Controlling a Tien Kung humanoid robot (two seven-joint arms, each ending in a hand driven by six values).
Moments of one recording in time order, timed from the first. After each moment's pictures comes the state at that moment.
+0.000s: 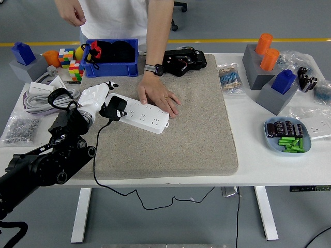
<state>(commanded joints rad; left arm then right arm) -0.66 0.16 -0.74 -0.87 1.81 0.30 0.32 -0.02 -0.28 1.08 0.35 -0.75 -0.09 -0.14</state>
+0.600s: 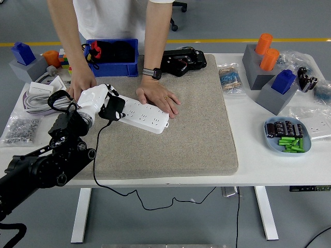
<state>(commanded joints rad) -0.65 0.17 -0.72 -0.87 1.83 0.33 0.33 -0.02 -0.28 1.08 0.35 -0.75 -0.09 -0.14</state>
